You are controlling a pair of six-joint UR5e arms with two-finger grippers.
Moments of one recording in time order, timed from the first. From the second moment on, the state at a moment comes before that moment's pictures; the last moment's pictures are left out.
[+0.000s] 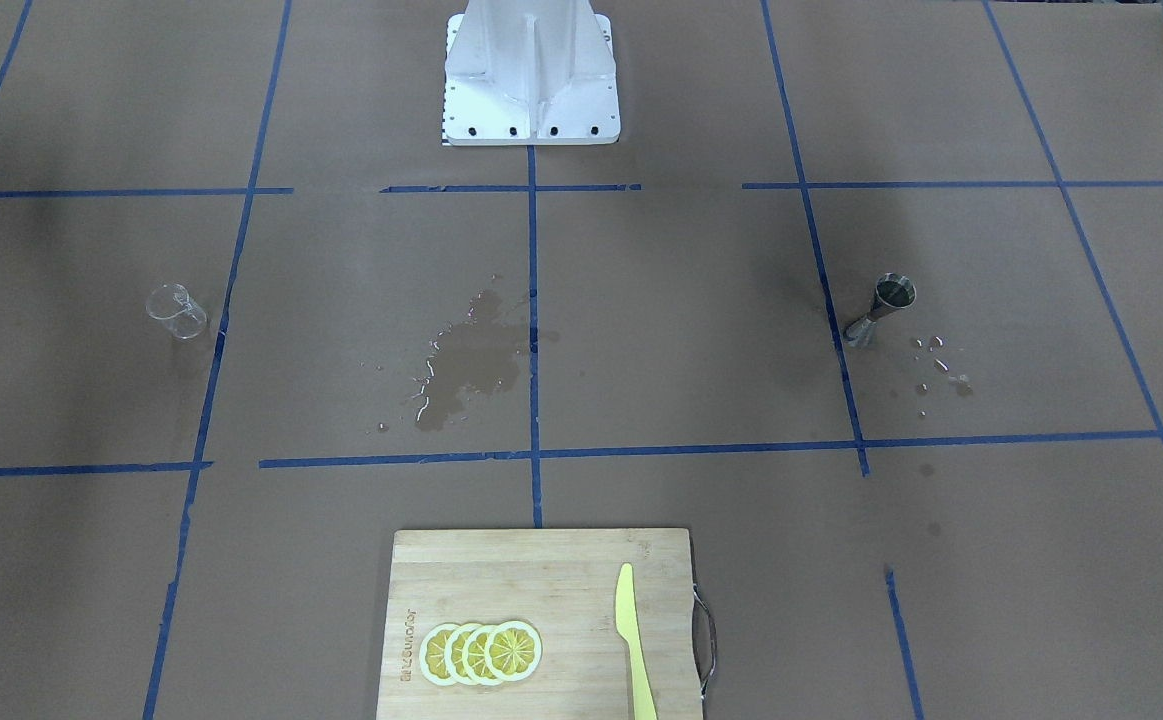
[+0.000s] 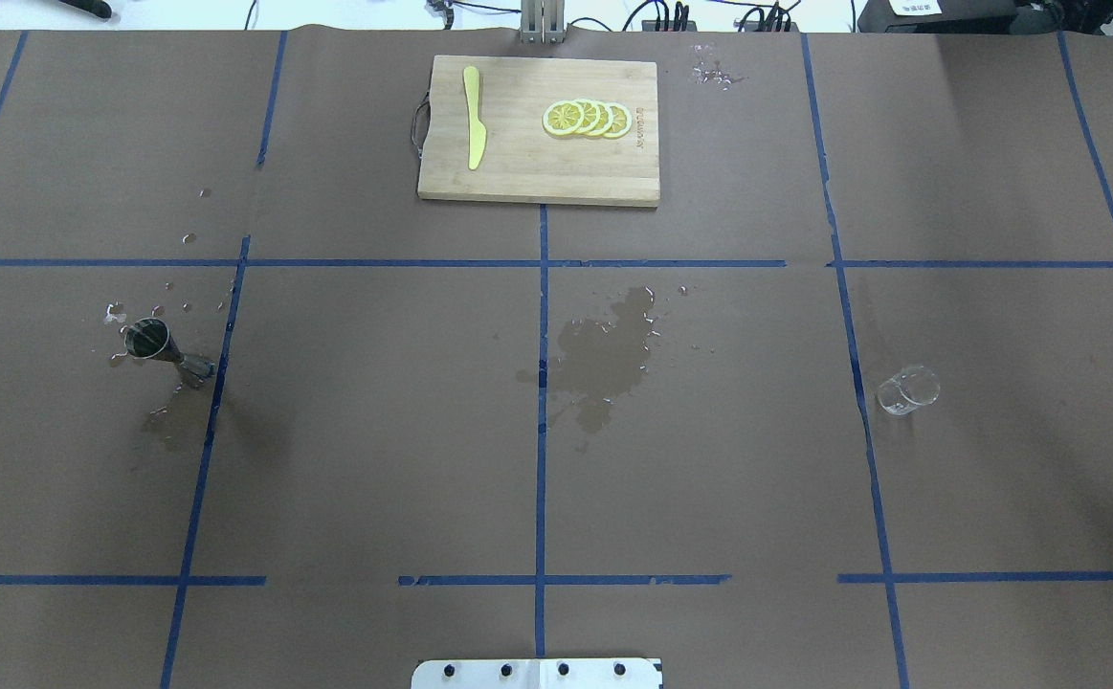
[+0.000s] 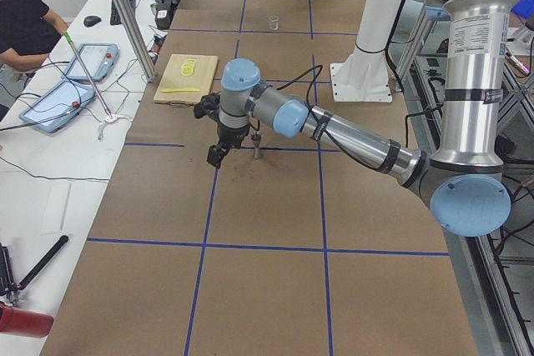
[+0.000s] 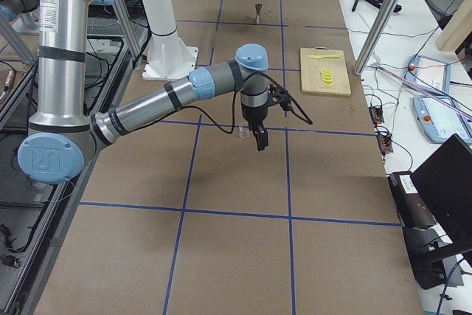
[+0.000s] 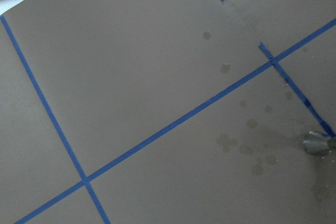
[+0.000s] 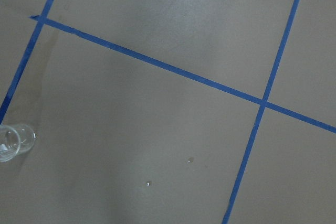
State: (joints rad) left arm -1.47 -1.57 -1.85 -1.66 -2.32 0.20; right arm 1.37 -1.67 2.09 -1.73 2.20 0.00
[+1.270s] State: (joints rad) left arm -1.61 -1.55 -1.58 -1.66 -2.36 -0.04; right arm 1.55 -1.68 1.79 -1.64 2.37 -0.08
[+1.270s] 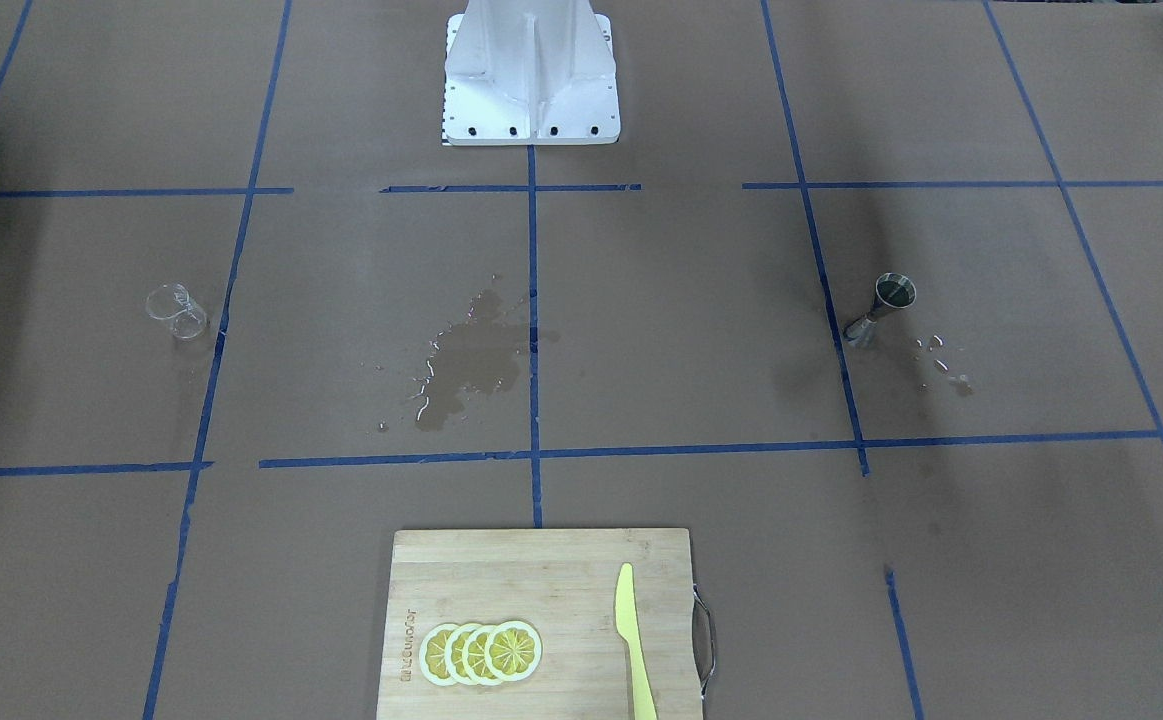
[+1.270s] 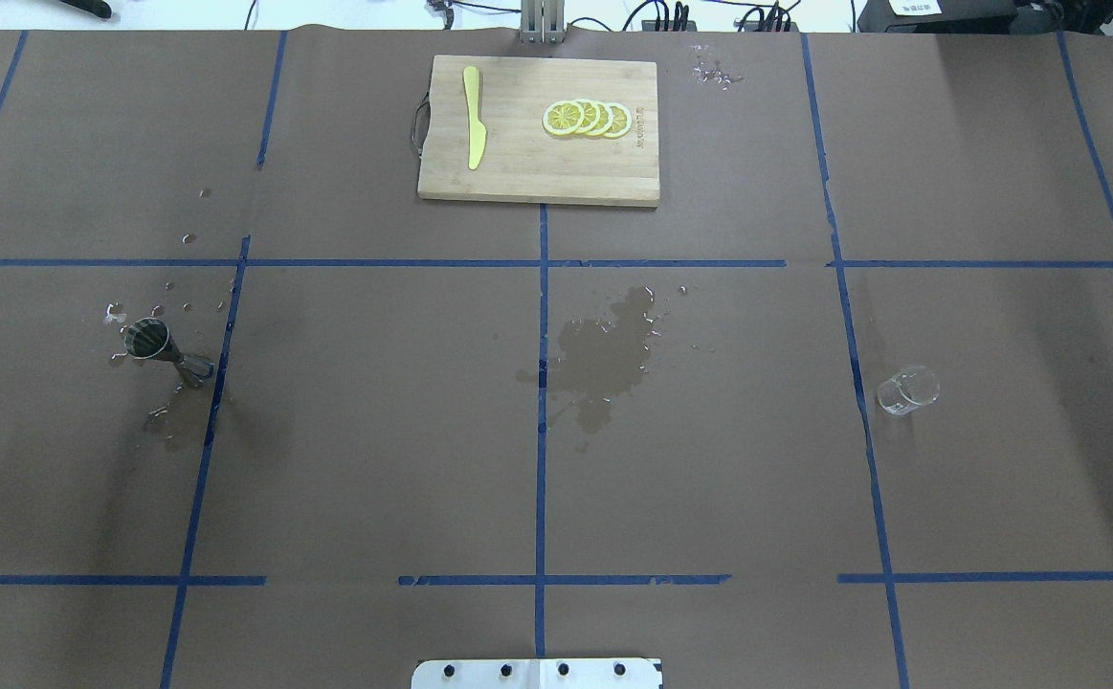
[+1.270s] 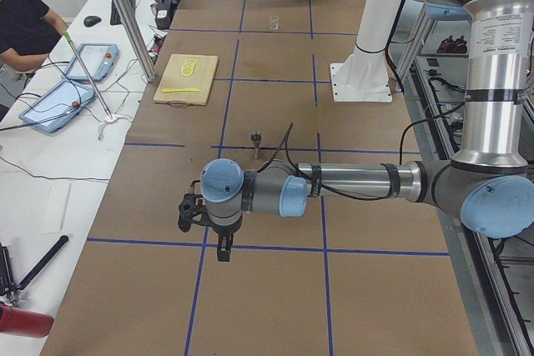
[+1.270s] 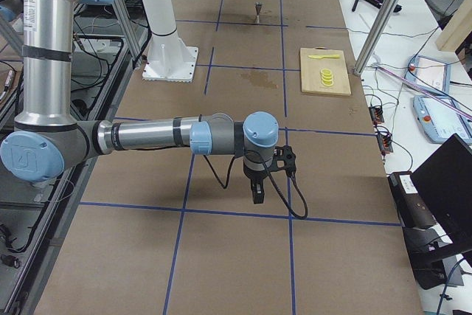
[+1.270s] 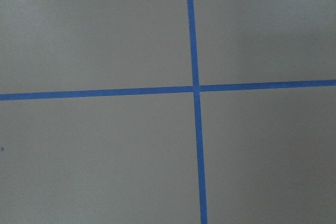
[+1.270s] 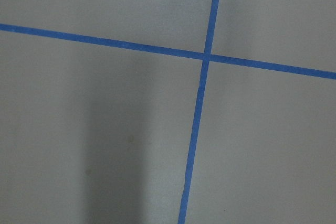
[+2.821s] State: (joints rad) left arm -1.57 -1.55 -1.51 -1.73 -2.34 -0.06; right arm 1.58 -1.68 1.69 -1.51 2.39 0.02
